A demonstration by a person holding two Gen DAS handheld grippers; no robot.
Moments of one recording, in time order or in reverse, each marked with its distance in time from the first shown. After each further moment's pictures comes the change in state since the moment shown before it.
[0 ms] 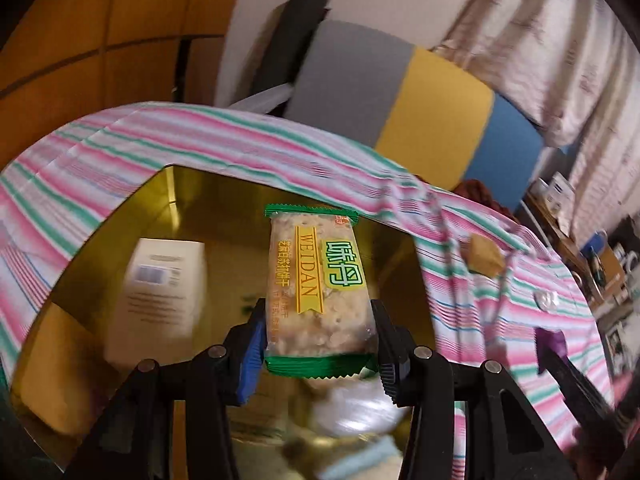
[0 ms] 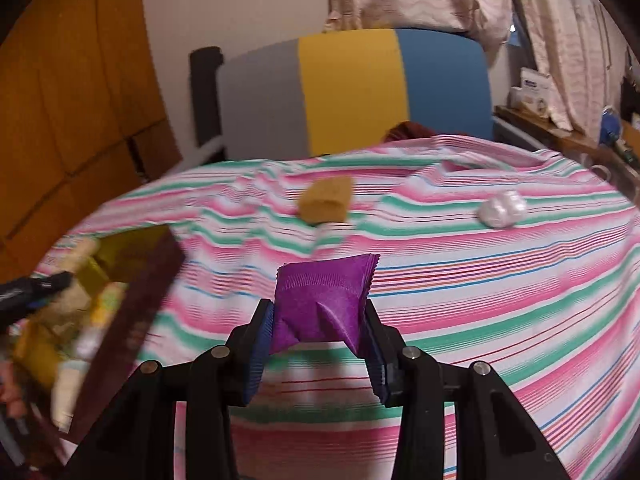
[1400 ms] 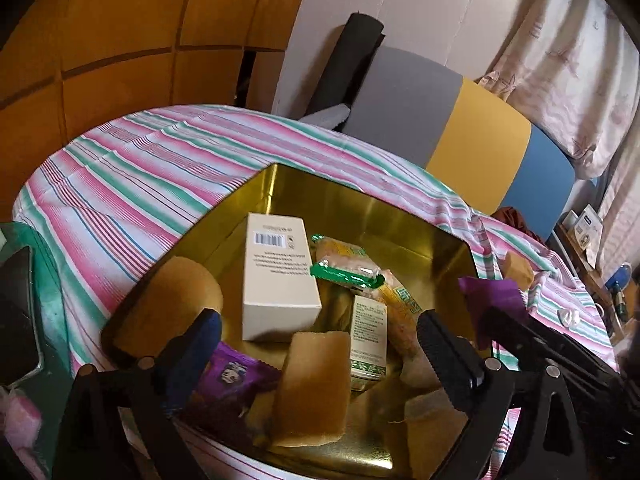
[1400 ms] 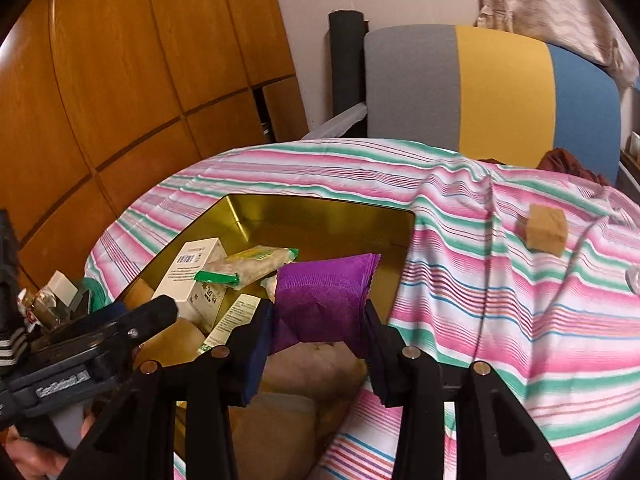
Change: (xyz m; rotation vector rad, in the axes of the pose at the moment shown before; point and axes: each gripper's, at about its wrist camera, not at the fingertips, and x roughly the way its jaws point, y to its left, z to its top) left arm -0.056 0.047 -0.036 -0.085 -0.099 0.123; right arm 0.028 0.181 0.003 -0.274 0.116 0.265
